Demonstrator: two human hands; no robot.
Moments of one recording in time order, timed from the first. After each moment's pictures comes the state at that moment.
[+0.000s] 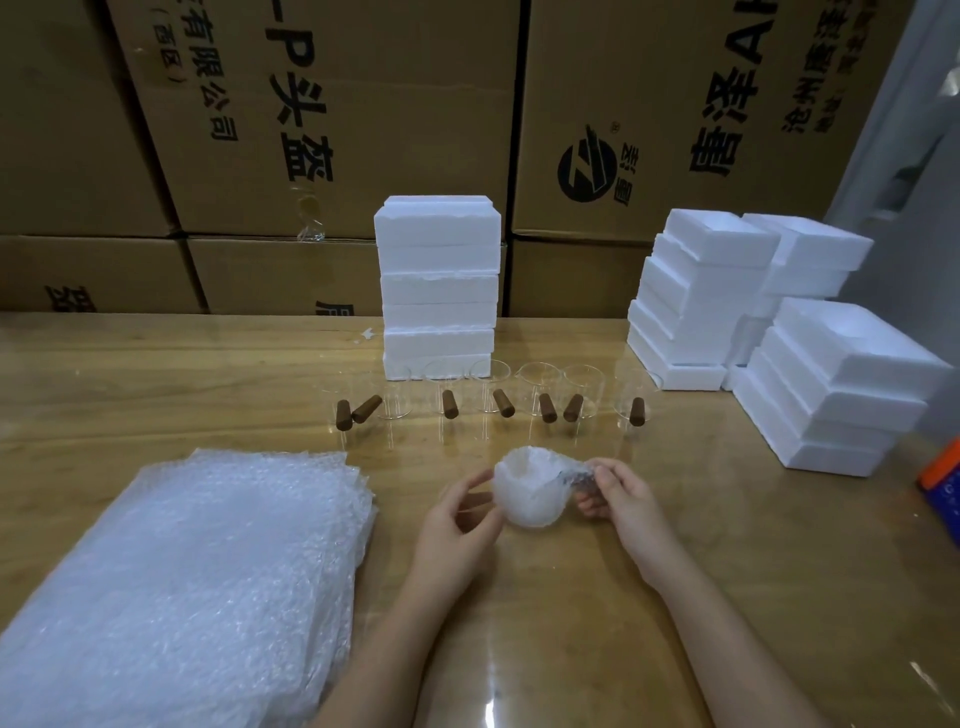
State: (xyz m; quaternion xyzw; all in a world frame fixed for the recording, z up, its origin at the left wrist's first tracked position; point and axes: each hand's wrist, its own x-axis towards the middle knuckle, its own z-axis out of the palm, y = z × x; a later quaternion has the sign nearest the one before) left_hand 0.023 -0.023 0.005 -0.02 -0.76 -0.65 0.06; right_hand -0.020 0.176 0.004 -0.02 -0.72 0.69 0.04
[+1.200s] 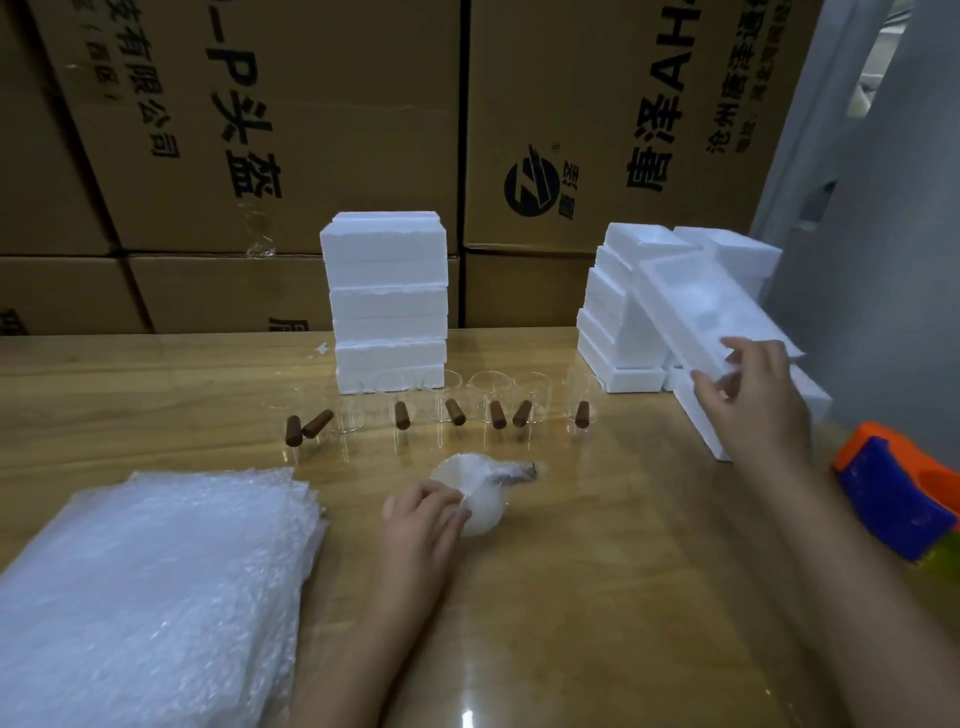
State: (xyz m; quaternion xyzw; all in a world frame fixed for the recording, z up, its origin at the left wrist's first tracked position) left_hand 0.027 -0.007 0.003 -0.13 -0.86 -0.37 0.31; right_hand -0.029 0.319 0.106 -0.06 -0.88 0.24 0.39
